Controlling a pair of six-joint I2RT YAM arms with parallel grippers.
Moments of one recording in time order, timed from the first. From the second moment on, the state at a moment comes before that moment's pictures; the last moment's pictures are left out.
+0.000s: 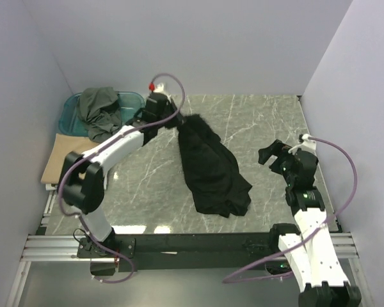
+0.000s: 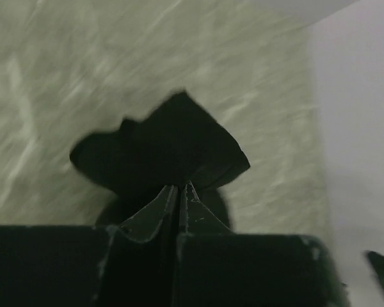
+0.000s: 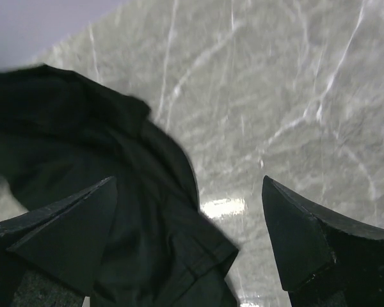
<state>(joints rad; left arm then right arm) -0.50 1.68 1.41 -0.05 0.08 -0.71 -0.03 0.62 0.56 -0.26 -0.04 0.46</state>
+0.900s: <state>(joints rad) -0.50 1.48 1.01 -0.20 -0.29 -0.72 0.37 0.95 0.60 -0.46 0.09 0.61</state>
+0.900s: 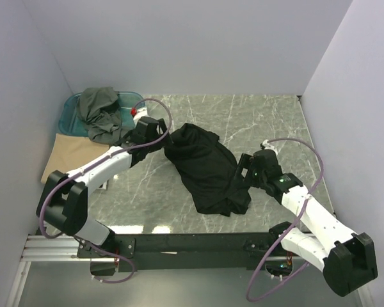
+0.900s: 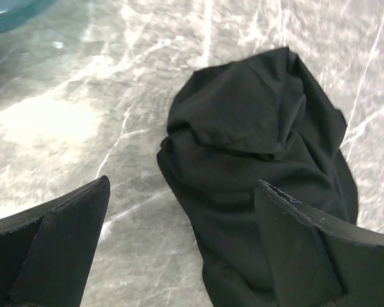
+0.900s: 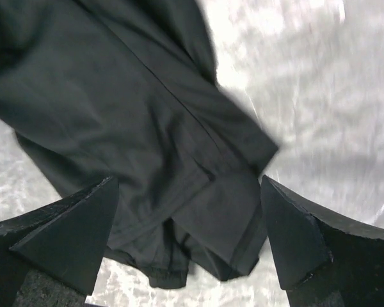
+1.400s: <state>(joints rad) -0.49 1.83 1.13 -0.14 -0.15 -0.64 0.44 1.02 0.45 -0.48 0.12 0.82</state>
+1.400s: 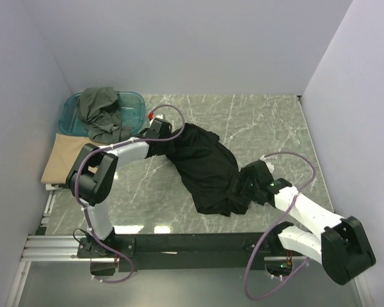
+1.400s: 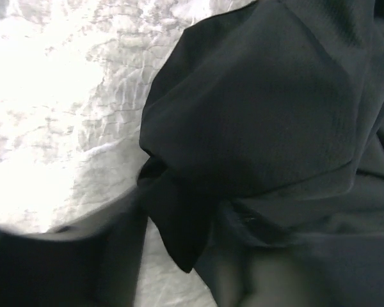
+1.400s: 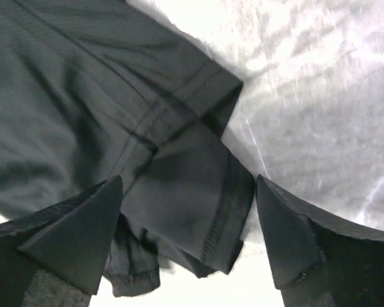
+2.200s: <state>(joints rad) -0.47 1.22 0.92 -0.07 -0.04 -0.66 0.45 0.76 0.77 -0.53 0.36 0.69</state>
